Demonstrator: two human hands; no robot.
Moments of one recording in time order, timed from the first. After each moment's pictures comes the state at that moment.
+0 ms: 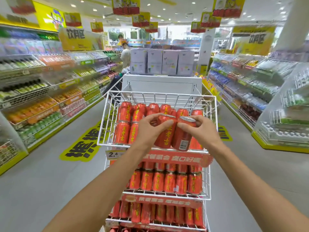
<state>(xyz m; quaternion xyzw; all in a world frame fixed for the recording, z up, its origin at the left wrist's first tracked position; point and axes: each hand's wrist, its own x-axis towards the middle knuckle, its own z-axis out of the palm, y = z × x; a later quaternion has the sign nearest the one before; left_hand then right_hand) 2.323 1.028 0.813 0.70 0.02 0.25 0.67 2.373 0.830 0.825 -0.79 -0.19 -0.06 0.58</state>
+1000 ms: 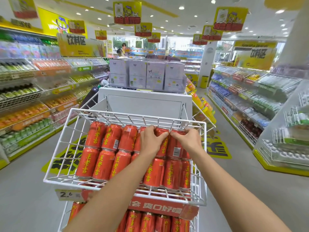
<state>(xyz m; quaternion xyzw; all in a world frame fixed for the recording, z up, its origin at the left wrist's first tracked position) 2.545 0.981 0.791 0.83 0.17 0.31 0.44 2.594 0.831 0.811 -0.85 -0.09 -0.08 0.51</state>
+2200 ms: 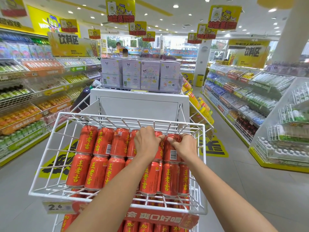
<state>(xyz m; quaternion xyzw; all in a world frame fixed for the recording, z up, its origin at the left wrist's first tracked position) 2.552 0.976 0.816 0.92 0.21 0.29 0.15 2.623 0.841 0.781 -0.91 -0.04 -0.09 0.40</state>
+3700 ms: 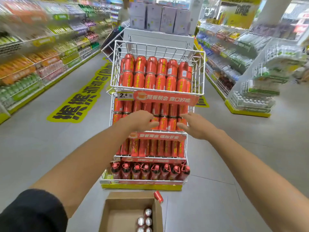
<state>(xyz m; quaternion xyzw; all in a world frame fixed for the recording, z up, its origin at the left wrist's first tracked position) 2.123 1.072 0.732 0.98 -0.16 -0.03 0.09 2.143 0.808 0.755 -0.97 -0.24 0.04 0.04</state>
